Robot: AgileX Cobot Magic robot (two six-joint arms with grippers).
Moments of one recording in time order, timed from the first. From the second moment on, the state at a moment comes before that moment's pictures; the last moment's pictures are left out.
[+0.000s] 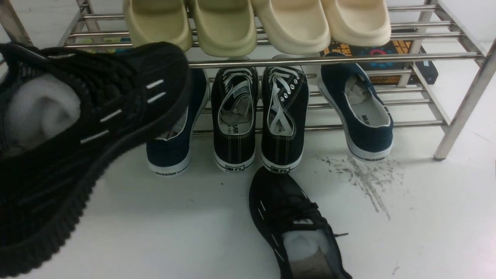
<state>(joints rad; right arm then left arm) 1.16 0.61 -0.82 -0.60 0.85 0.69 -0.21 0.69 -1.20 -0.20 1.24 -0.58</state>
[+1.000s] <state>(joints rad) 1.16 0.61 -0.82 -0.73 0.84 0.72 -0.21 0.47 -0.52 -0.38 1.18 -0.93</state>
